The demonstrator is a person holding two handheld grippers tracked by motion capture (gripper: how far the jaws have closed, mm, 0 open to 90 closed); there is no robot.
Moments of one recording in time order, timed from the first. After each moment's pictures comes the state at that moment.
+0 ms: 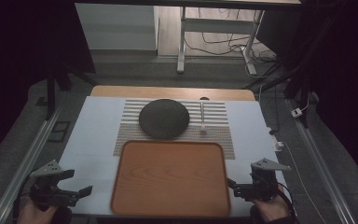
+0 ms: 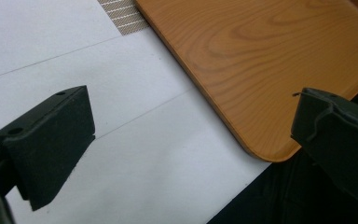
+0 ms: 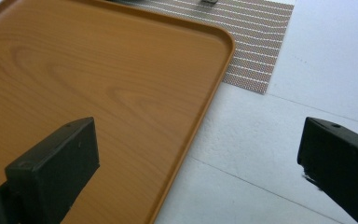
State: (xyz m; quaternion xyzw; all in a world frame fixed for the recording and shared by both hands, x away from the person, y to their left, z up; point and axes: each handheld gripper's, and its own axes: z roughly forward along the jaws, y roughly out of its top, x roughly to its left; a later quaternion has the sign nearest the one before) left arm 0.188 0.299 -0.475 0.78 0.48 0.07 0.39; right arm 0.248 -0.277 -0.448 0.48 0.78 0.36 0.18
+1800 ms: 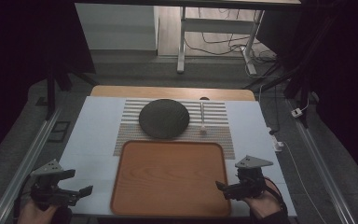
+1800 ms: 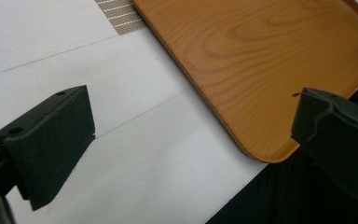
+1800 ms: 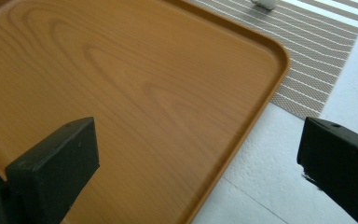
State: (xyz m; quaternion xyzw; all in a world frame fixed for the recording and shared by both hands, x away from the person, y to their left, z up) left arm 0.189 0.299 -0.476 0.78 0.48 0.07 0.40; right arm 0.258 -0.247 -0.451 0.39 0.84 0.34 0.15
